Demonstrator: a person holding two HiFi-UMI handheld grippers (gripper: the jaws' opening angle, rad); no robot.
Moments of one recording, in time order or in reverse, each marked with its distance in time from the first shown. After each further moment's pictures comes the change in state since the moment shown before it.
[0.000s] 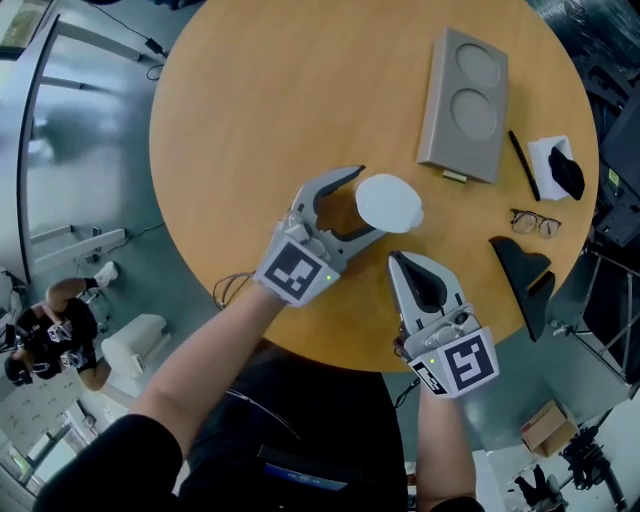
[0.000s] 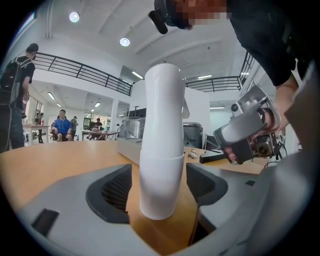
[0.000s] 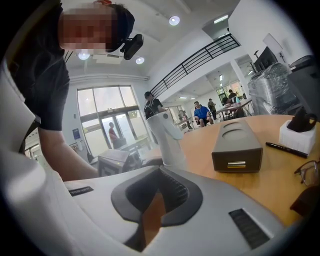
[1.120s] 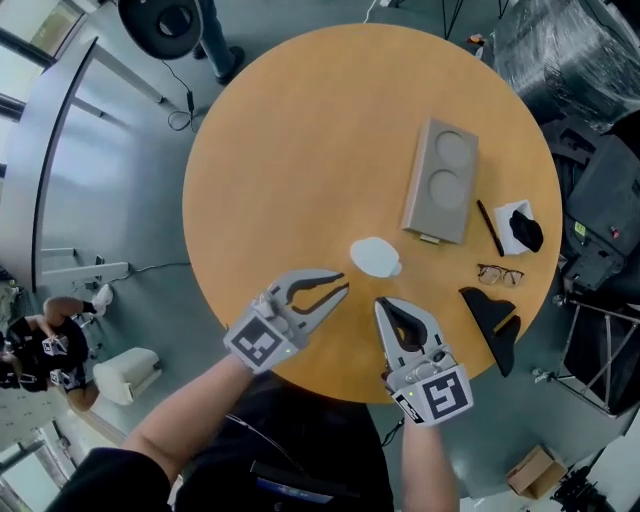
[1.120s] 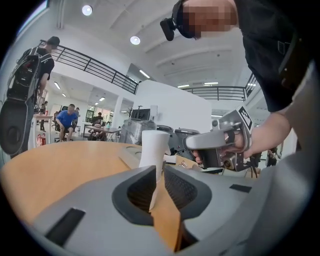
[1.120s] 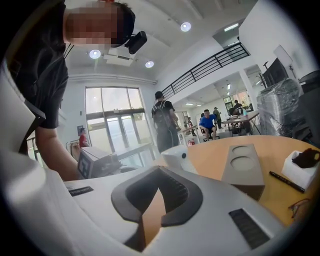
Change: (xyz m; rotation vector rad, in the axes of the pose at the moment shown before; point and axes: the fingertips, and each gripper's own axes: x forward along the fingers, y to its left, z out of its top) left arm -0.099 -0.021 0.097 -0.125 0.014 -0.013; right arm -0.015 0.050 0.099 -0.098 -0.056 0.024
